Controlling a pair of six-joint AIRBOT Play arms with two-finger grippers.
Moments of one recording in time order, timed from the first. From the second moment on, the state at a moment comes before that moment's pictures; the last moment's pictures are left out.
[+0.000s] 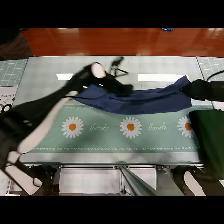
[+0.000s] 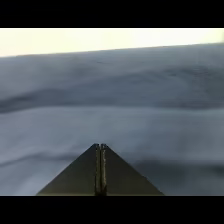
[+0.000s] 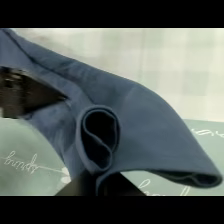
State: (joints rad) left arm -0.62 -1.86 1.64 0.90 -0.98 -1.51; right arm -0.17 -0.79 1.03 -1.01 1.28 1.41
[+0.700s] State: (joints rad) left arm -0.55 -1.79 1.71 1.00 -1.14 -1.56; right arm -0.05 -0.80 1.03 -0.92 1.24 1.44
